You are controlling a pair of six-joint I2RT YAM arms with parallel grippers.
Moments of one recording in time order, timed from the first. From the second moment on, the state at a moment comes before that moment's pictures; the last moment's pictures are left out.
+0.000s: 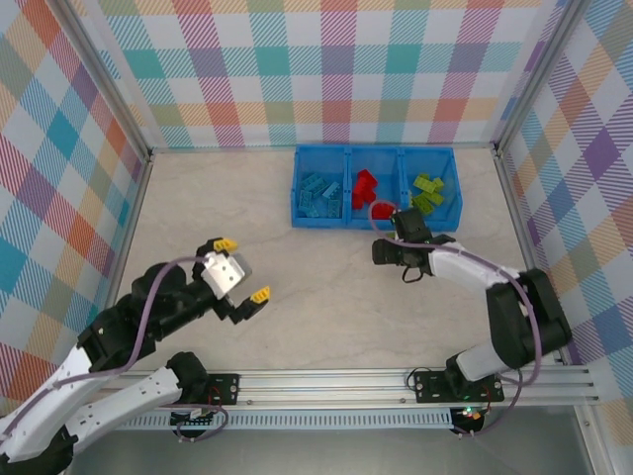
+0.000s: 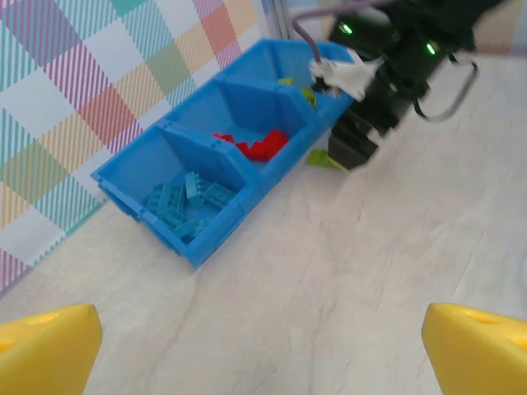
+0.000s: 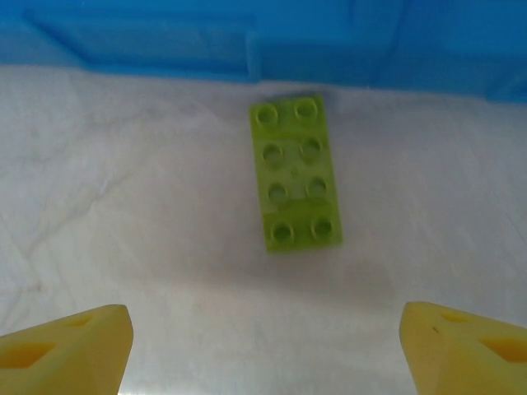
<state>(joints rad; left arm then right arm) -0.86 0.51 0.87 -0.72 -0.09 0.32 0.40 1.52 0.83 -0.31 0.09 0.30</state>
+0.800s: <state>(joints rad) -0.87 0.51 0.71 -0.71 0.04 0.52 0.36 1.76 0.95 -0.26 0.07 0.32</state>
